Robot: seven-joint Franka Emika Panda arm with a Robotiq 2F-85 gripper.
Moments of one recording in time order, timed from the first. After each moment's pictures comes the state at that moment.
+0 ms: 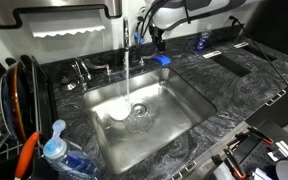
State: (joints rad) arm 0.20 0.74 0.08 -1.24 -0.44 2.01 -0.91
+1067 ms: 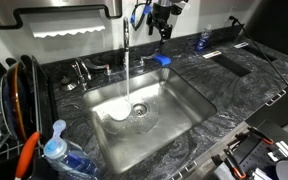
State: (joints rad) arm 0.10 0.58 0.18 -1.34 -0.22 2.04 -1.33
